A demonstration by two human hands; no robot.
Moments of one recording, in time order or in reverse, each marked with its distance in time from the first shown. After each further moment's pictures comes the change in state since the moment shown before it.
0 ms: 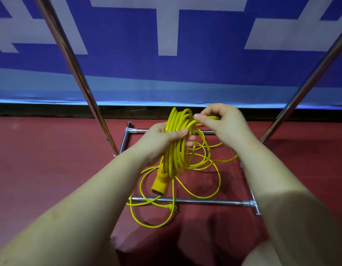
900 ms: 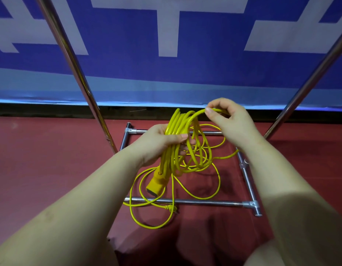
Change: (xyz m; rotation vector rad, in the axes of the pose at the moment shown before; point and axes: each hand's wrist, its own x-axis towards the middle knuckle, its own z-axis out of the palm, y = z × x) left_hand -0.006 0.006 -0.005 0.081 -0.059 -0.034; right_hand 0.000 0.000 -0.012 0.065 0.012 -0.079
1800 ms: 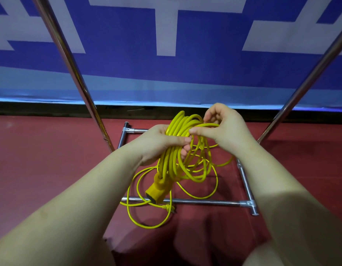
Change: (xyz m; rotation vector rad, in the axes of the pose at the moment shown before) left_hand -0.002 0.005 0.006 0.038 -0.069 -0.021; right_hand -0.011 0.001 0.007 -0.045 -0.020 0.095
